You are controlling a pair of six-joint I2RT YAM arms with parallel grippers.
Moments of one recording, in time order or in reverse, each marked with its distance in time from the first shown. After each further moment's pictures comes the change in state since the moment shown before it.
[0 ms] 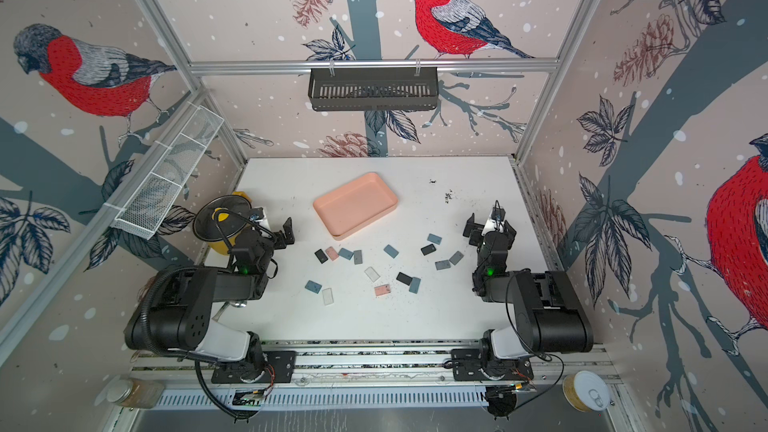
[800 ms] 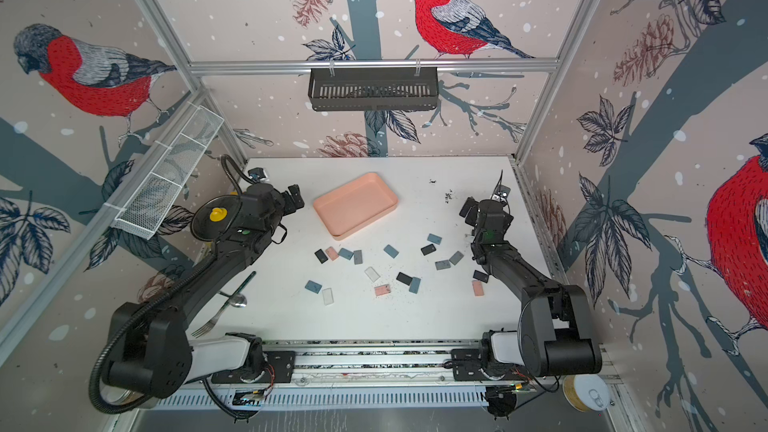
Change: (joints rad) left arm -0.224 -0.186 0.576 -0.950 -0.195 -0.363; right arm 0.106 -0.060 0.367 -0.665 -0.010 0.238
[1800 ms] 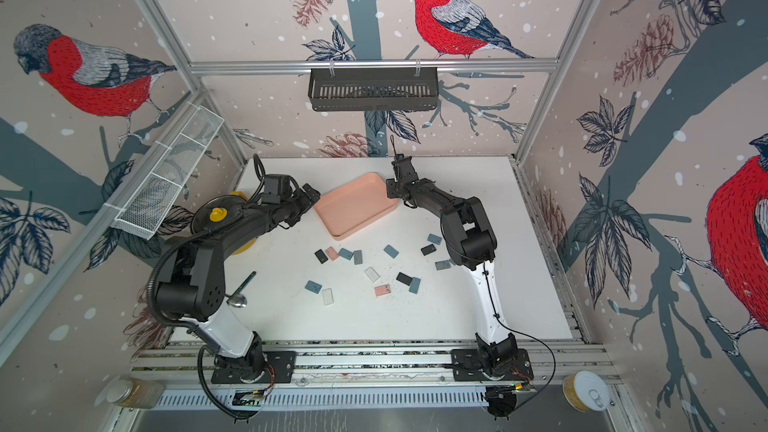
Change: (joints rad) left arm 0.078 0.403 0.187 -0.125 0.414 -0.447; right arm 0.332 0.974 1.145 -0.549 -0.206 -0.100
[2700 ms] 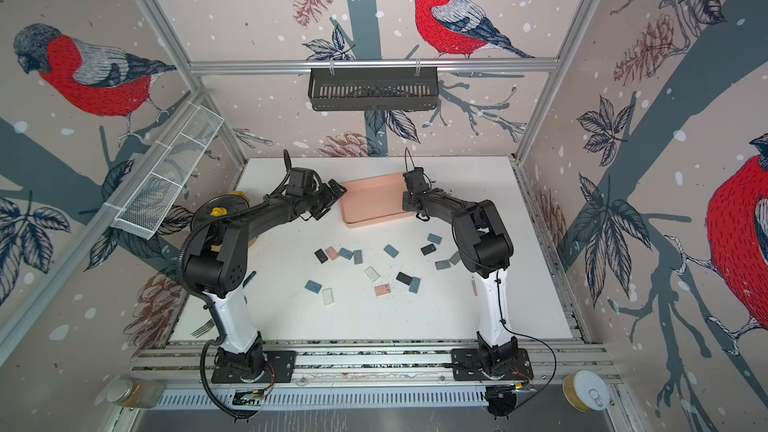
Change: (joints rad) left arm -0.120 0.198 0.209 0.026 0.134 -0.041; right arm -0.053 -0.229 -0.372 0.005 0.131 0.146
